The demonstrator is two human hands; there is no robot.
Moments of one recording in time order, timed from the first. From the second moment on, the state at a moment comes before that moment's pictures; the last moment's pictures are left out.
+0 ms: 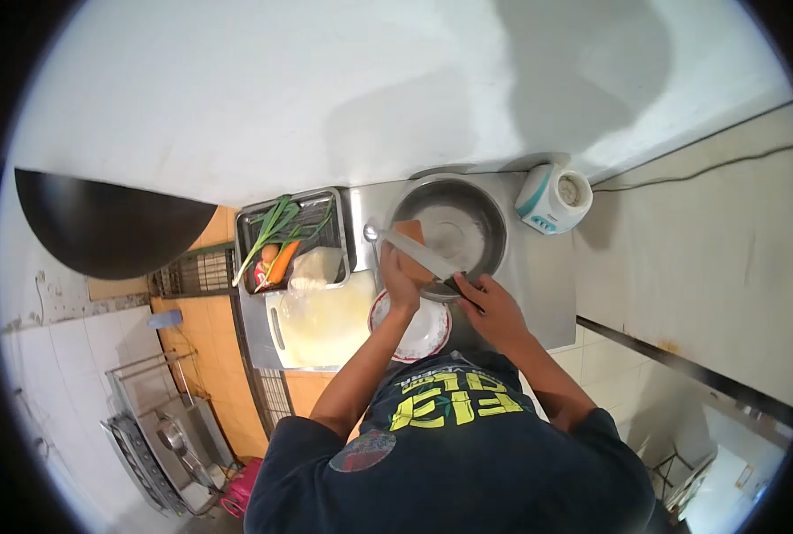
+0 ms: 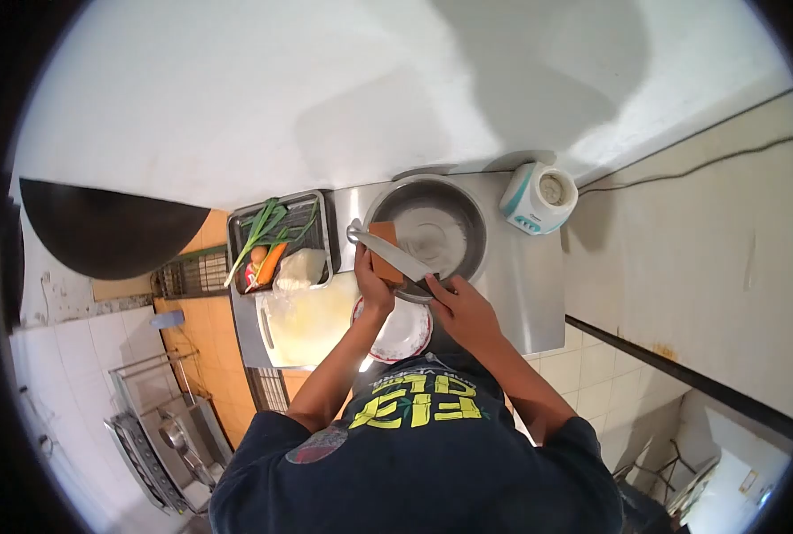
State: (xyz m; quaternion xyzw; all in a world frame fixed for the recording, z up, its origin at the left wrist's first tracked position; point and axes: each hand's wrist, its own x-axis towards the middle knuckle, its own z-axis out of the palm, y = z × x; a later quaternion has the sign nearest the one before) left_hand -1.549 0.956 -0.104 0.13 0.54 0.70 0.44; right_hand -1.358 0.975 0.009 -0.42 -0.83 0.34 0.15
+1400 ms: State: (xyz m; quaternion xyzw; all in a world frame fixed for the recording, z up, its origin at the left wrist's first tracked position) left_hand -1.549 0.919 -0.057 0.04 0.53 0.75 0.39; right_hand -1.365 0.984 0.016 -0.39 -0.51 0.76 -0.01
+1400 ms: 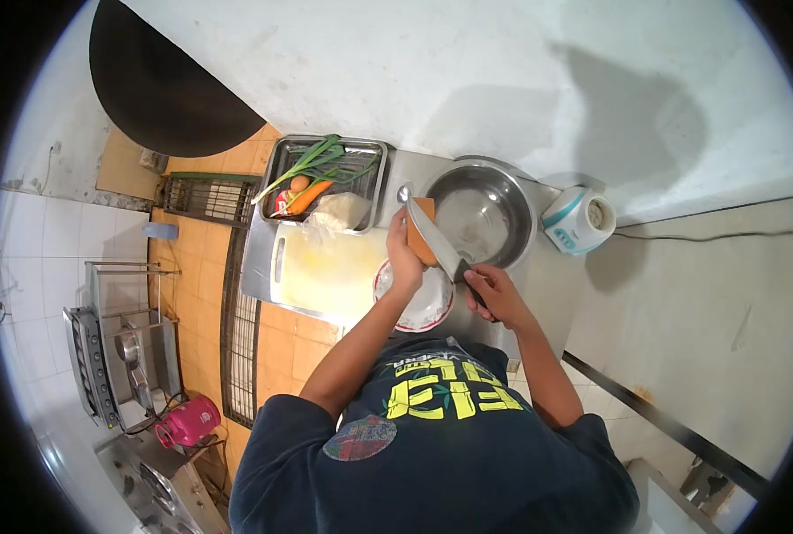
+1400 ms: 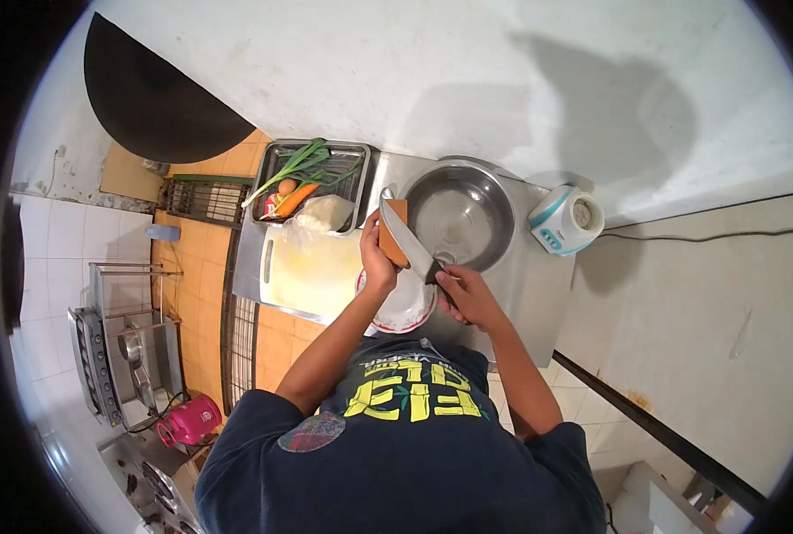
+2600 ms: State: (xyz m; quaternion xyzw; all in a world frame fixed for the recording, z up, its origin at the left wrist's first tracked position) left_hand -1.528 0.928 -0.094 0.05 0.55 0.74 0.39; right_hand -1.332 0.949 0.004 -0.34 -0.85 0.36 0.14
